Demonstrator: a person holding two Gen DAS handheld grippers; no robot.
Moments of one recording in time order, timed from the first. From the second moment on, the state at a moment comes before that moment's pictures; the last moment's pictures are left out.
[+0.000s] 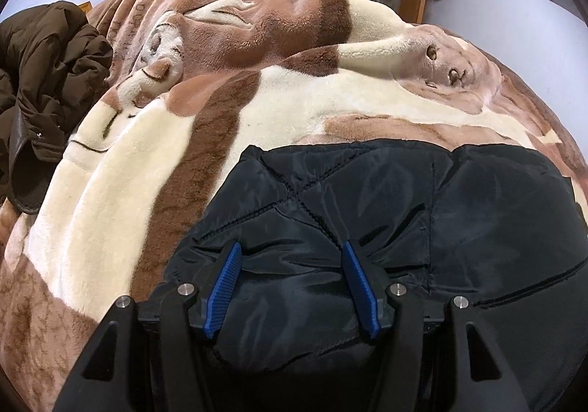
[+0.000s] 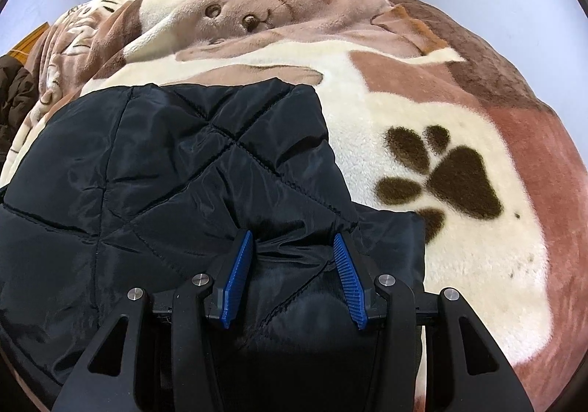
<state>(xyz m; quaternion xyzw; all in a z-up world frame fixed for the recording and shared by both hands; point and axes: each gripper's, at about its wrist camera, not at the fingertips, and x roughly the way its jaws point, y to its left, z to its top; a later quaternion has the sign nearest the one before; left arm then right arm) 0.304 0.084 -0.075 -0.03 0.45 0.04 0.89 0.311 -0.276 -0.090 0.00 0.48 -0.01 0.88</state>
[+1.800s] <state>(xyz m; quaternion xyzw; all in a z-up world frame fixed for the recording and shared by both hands) 0.265 0.186 -0.110 -0.26 0.49 -0.03 0.83 0.264 -0.343 -0.106 0.20 0.52 0.02 0.83</state>
